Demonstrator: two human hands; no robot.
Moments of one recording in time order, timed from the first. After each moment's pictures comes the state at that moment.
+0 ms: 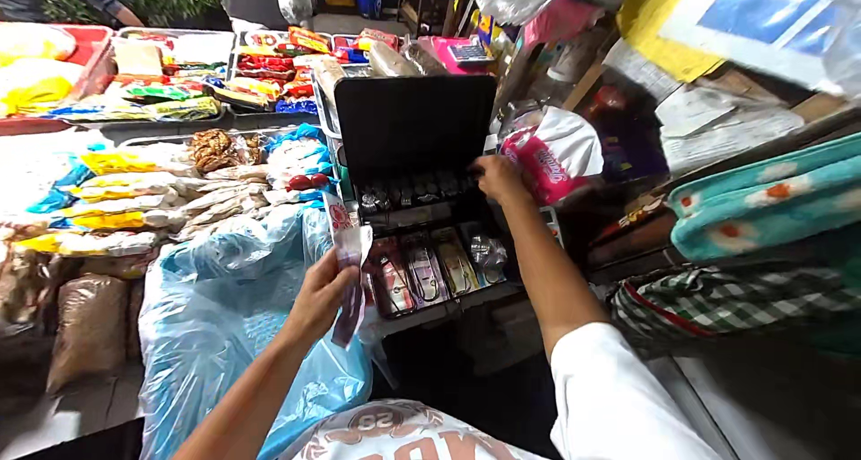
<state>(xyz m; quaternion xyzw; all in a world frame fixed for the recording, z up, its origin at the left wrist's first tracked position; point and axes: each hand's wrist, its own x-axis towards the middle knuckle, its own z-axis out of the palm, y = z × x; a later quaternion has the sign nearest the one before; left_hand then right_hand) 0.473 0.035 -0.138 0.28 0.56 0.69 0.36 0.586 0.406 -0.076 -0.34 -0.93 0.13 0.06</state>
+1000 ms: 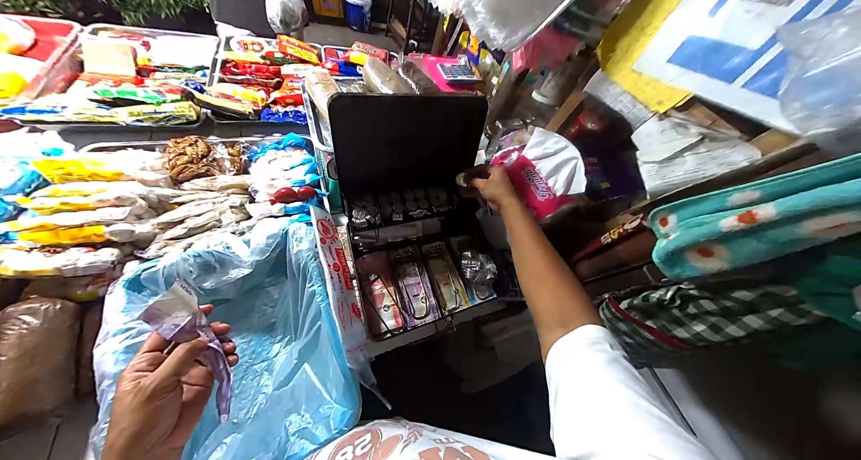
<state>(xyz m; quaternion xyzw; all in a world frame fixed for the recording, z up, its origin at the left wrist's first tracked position) 0.442 -0.087 -0.142 0.04 0.53 0.81 0.25 0.575 0.436 -0.097 -0.37 -0.73 0.54 0.20</state>
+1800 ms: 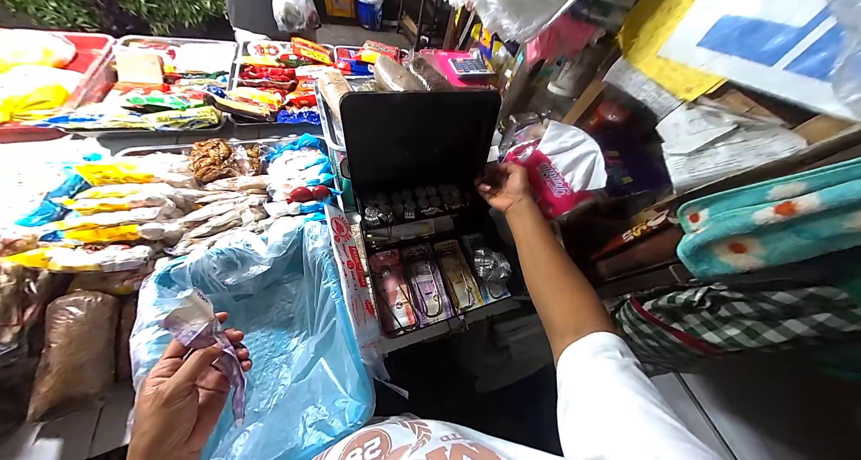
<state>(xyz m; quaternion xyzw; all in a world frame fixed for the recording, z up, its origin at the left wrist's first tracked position) 0.448 -0.100 -0.146 0.02 0.54 0.81 0.25 0.573 0.422 -0.090 -0.42 -0.39 0.77 0.29</state>
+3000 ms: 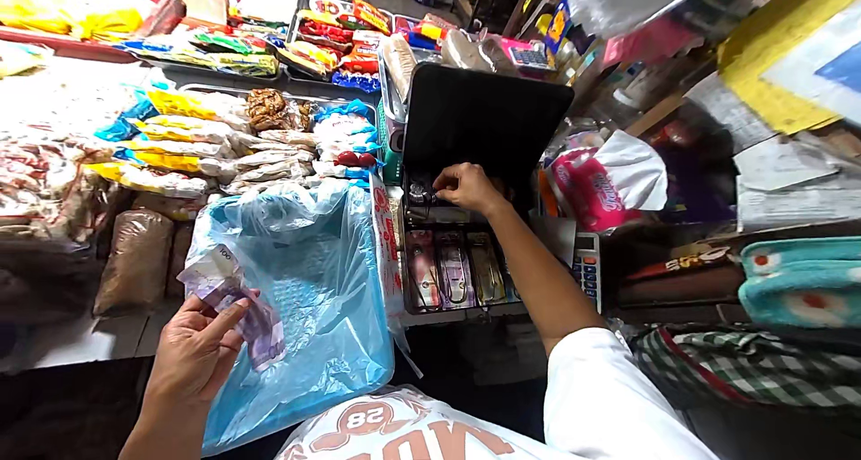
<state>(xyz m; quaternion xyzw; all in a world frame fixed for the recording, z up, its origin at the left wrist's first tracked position) 0.455 -0.134 -0.152 -0.02 0.59 0.79 0.18 0.486 0.318 -0.099 -0.13 -0.95 0.27 -0.01</state>
